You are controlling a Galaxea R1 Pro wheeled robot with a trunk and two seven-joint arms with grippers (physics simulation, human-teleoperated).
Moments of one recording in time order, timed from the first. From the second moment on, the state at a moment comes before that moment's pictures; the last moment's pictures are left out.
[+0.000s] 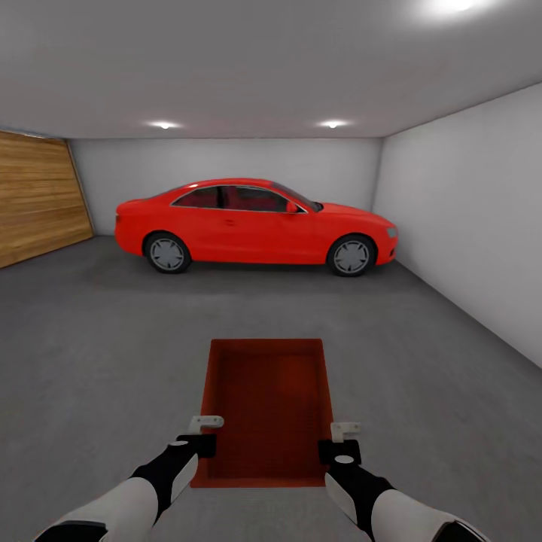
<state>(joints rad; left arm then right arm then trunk) -0.70 -0.08 -0.03 -0.19 0.03 0.10 0.10 -0.68 0.12 0.62 -0.17 -0.52 -0.05 -0.38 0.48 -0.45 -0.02</state>
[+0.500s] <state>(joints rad) -0.70 -0.08 -0.03 -0.19 0.03 0.10 0.10 -0.68 0.12 0.62 -0.17 -0.52 -0.05 -0.38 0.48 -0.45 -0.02</state>
